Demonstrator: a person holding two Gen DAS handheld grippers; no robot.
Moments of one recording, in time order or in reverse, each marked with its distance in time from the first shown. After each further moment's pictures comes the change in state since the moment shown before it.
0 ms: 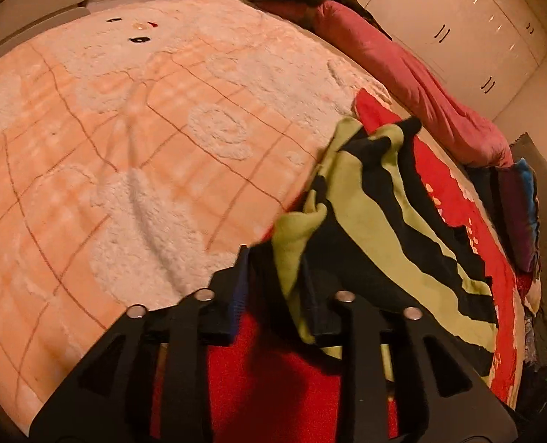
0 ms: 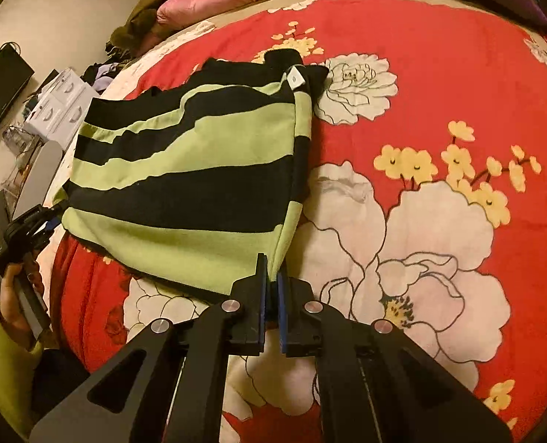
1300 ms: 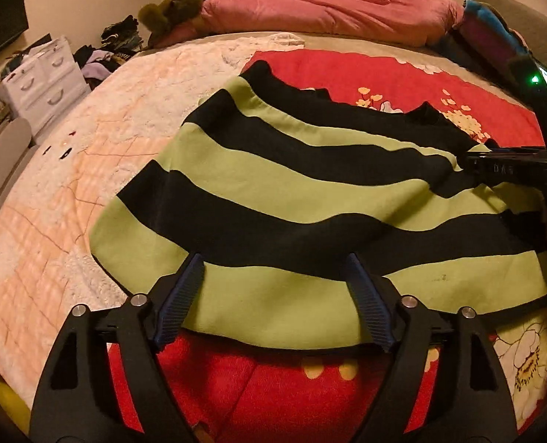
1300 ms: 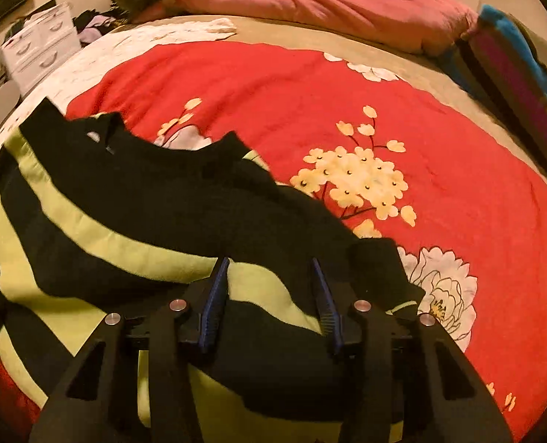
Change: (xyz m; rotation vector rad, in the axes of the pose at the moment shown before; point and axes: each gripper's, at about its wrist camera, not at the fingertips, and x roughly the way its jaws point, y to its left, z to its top) left arm 0.014 -0.122 -0.055 0.570 0.017 0.151; right arm 0.113 0.081 0.150 -0.303 -0.059 -0.290
